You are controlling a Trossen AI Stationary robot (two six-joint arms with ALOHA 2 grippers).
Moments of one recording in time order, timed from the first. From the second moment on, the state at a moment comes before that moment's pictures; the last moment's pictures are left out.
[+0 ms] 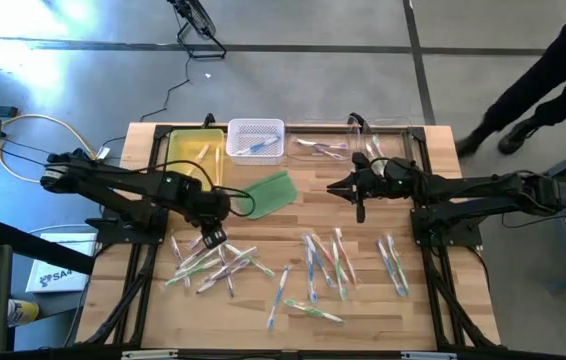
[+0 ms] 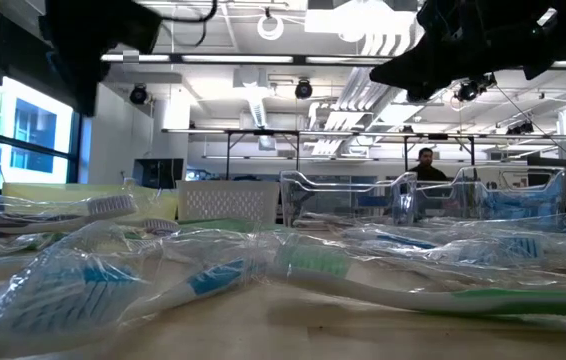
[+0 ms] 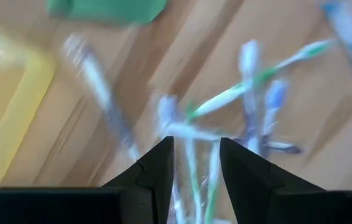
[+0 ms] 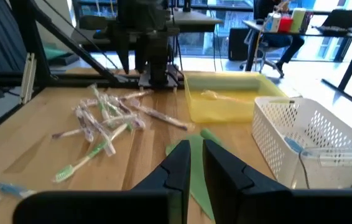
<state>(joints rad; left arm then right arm) -0.14 1.22 1.07 -1.11 -0.03 -0.74 -0.22 0.99 0.43 0.40 -0.18 -0.06</state>
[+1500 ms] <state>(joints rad) -0.14 1.44 0.97 -1.21 -0.04 -0.93 -0.22 0.99 0.43 0.35 -0.18 -0.11</state>
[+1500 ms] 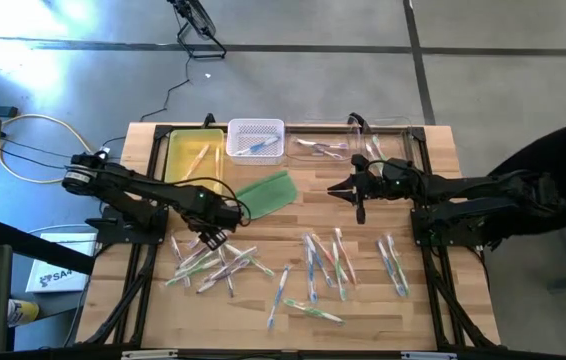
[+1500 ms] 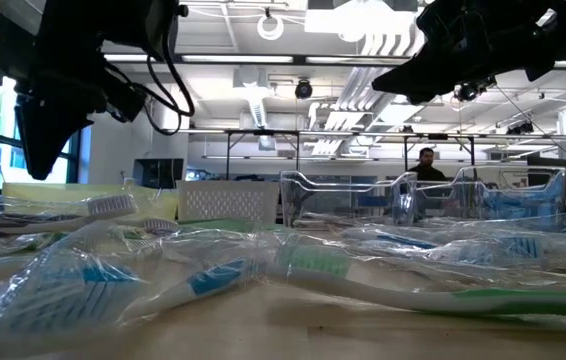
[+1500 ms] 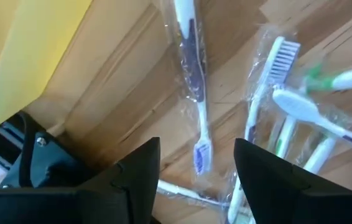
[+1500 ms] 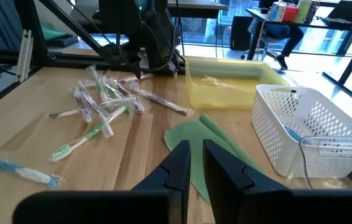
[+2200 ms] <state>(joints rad) 0.10 1.43 0.75 -0.96 0.15 -0.68 -0.22 0.99 0.43 0.35 -0.18 -0.11</state>
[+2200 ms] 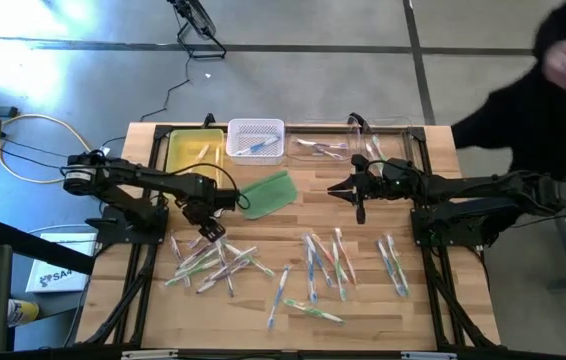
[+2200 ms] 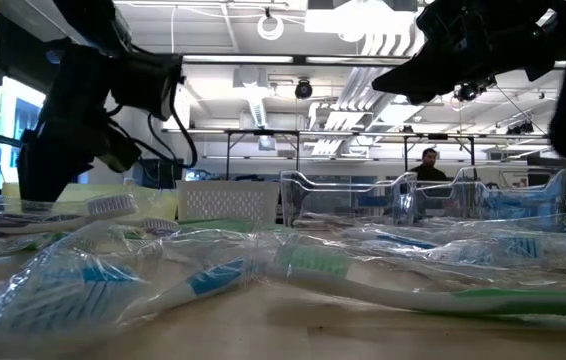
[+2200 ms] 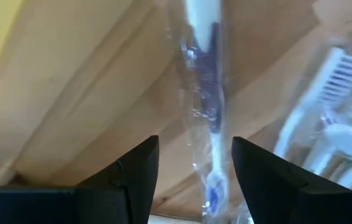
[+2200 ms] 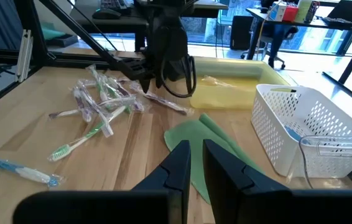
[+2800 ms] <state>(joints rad) 0.10 1.43 0.64 -0.74 0.14 -0.74 -0.22 0.99 0.43 0.35 -0.18 -0.11</state>
